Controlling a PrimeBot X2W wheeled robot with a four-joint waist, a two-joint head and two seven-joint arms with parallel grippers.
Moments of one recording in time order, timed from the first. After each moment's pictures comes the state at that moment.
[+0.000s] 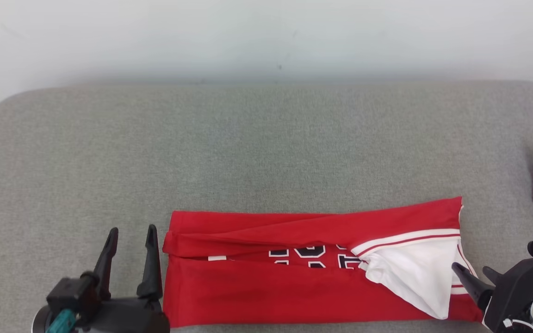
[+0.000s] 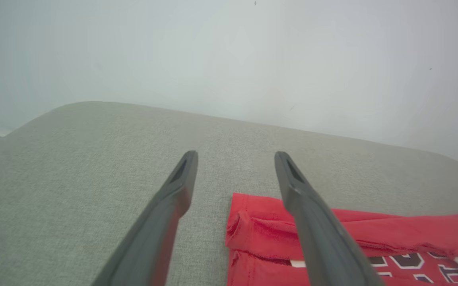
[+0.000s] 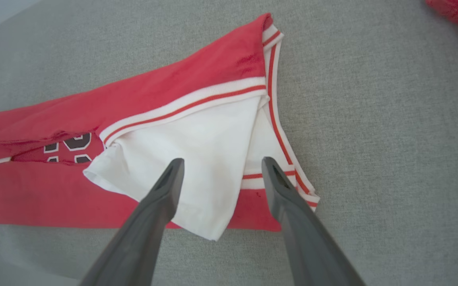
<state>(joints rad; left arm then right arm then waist) -0.13 0.20 -0.24 0.14 -0.42 0.14 -0.26 -0.03 -0.16 -0.22 -0.14 0.46 0.13 0.92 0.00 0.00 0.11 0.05</state>
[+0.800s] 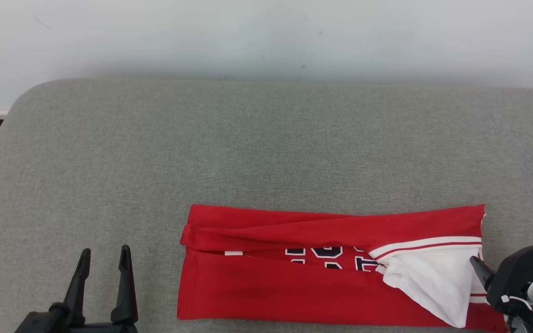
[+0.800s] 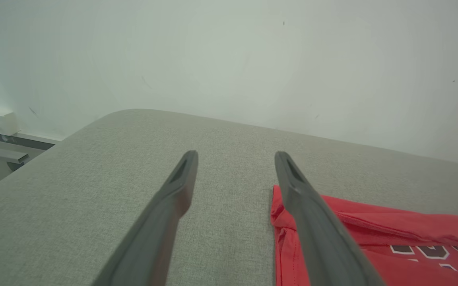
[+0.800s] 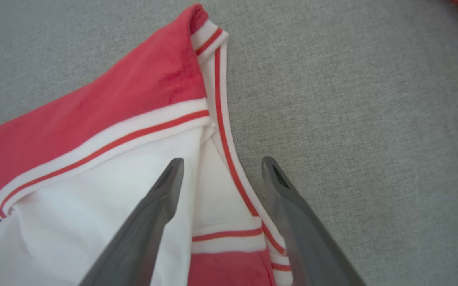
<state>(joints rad) 0.03 0.05 0.05 0.04 -0.21 -0.09 -0.26 -0.22 -0.15 -0.31 0.28 0.31 0.13 0.74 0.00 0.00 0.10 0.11</state>
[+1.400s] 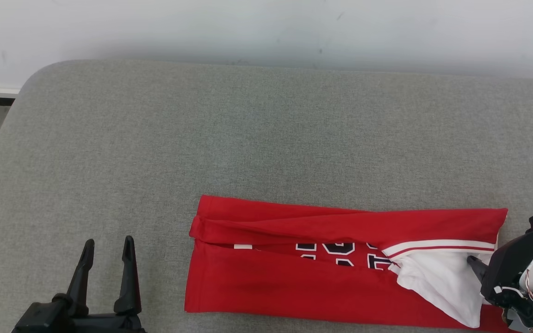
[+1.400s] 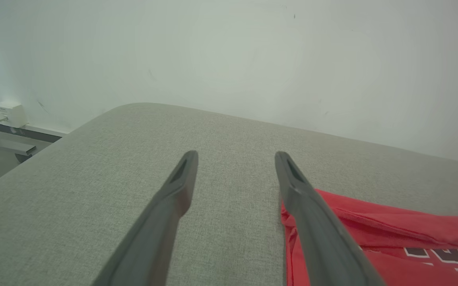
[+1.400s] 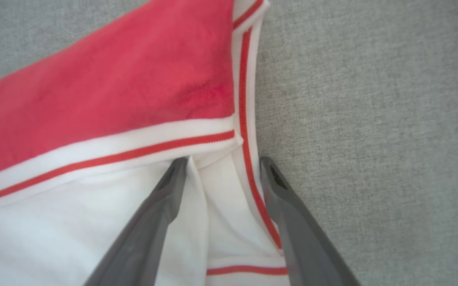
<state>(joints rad) -0.01 0.05 0.04 0.05 -0.22 -0.09 -0.26 -0.30 -0.15 -0.31 0.40 0.23 0.13 0.79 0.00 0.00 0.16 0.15</state>
